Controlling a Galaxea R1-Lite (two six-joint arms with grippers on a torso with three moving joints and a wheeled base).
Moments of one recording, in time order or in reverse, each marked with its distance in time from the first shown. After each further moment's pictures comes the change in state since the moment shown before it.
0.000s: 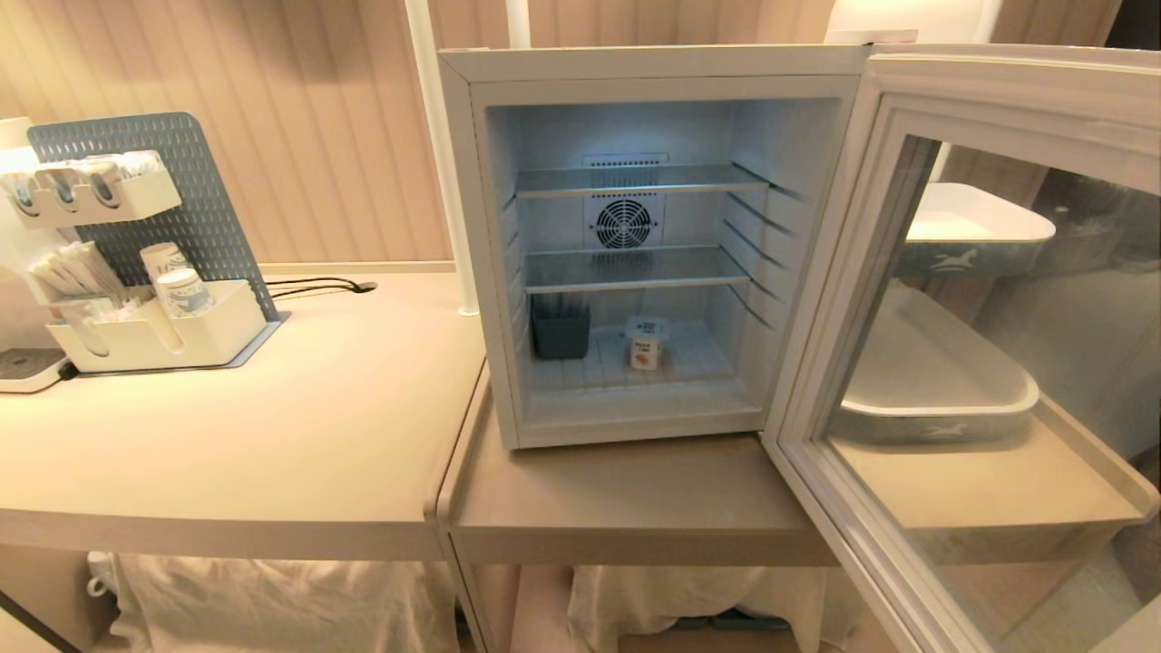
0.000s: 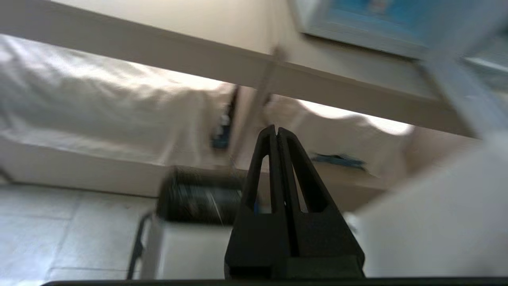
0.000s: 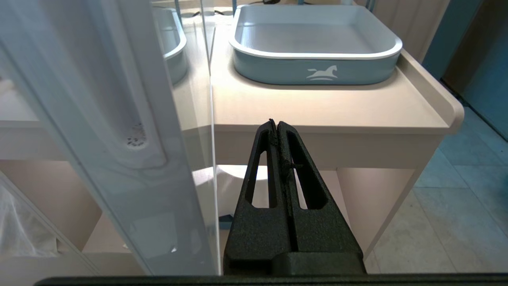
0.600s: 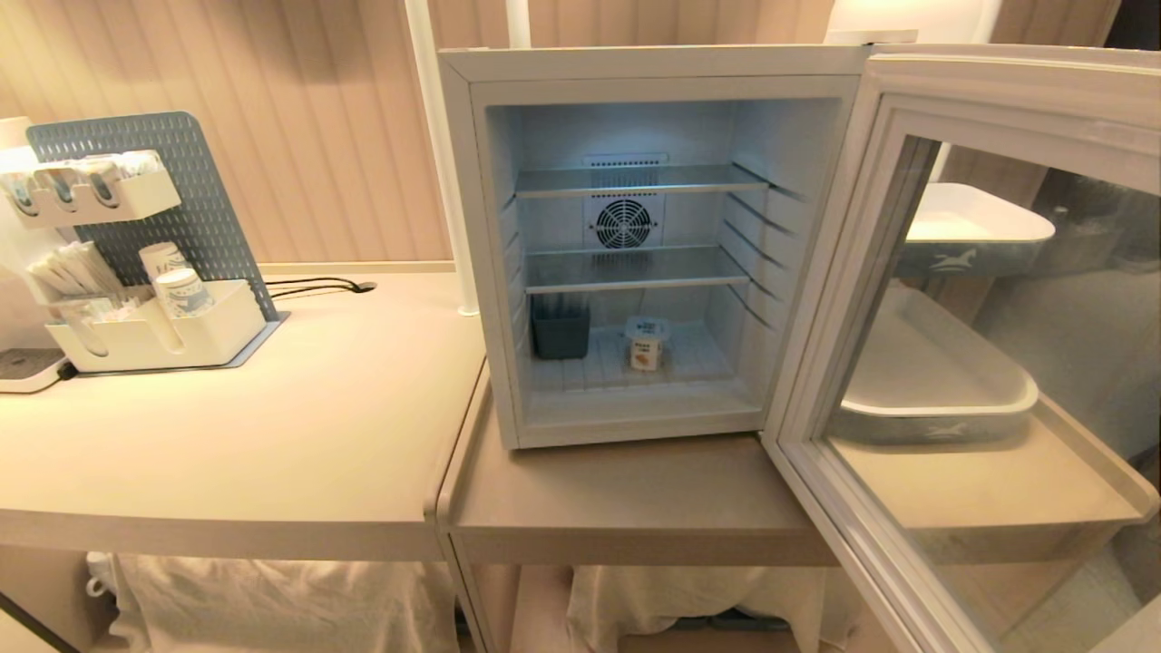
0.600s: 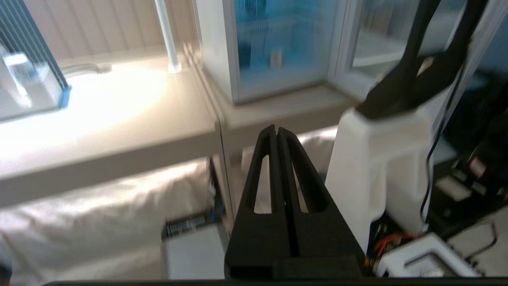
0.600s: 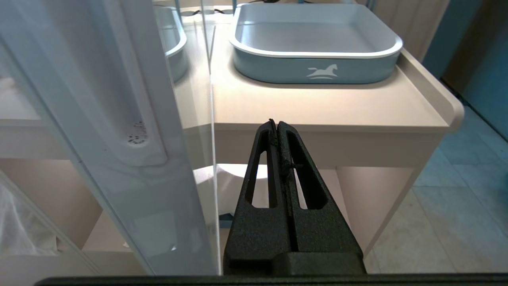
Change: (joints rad) left arm -0.010 0.207 -0.871 0.389 -0.259 0.293; right arm 0.000 0.000 -0.002 0.008 0.001 -0.001
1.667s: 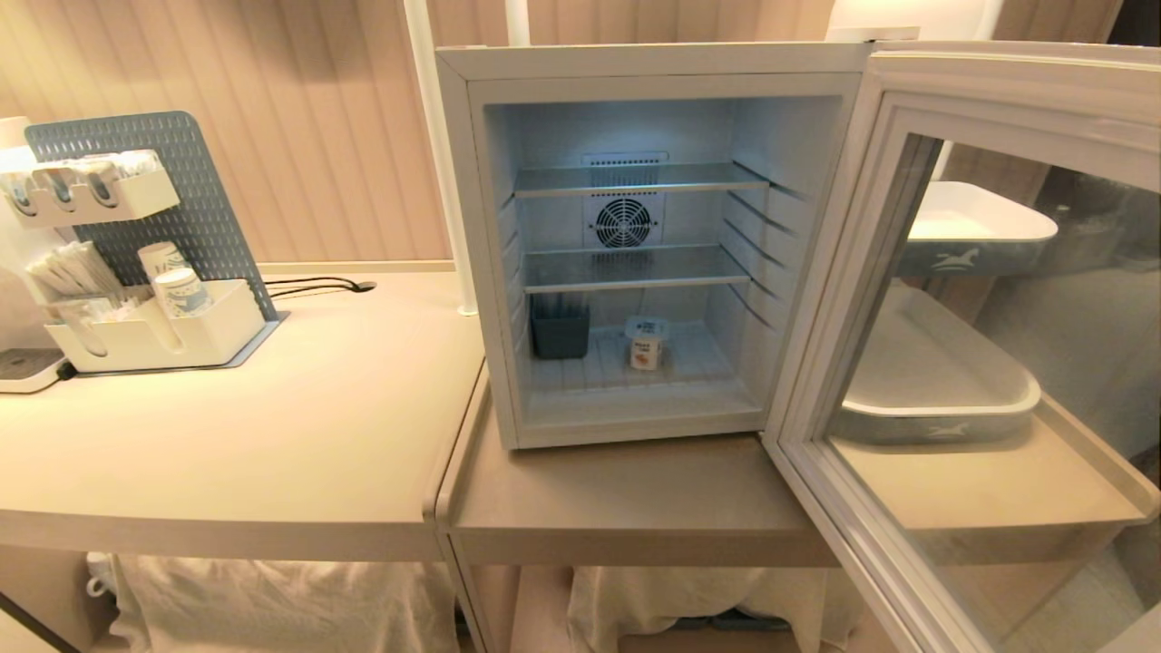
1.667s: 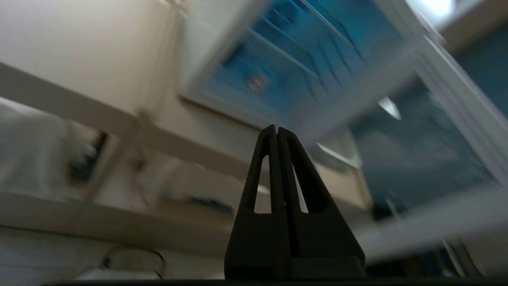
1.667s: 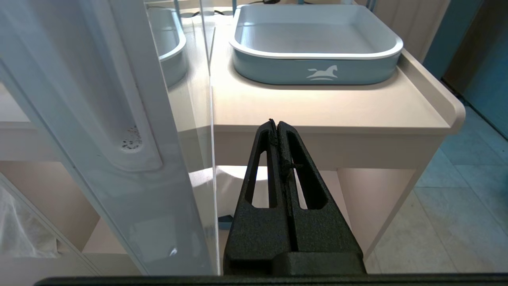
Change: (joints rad) left arm 0.580 0.236 0.554 -0.630 -0.397 -0.621; right arm 0.000 0.000 0.002 -0.008 -0.001 0.002
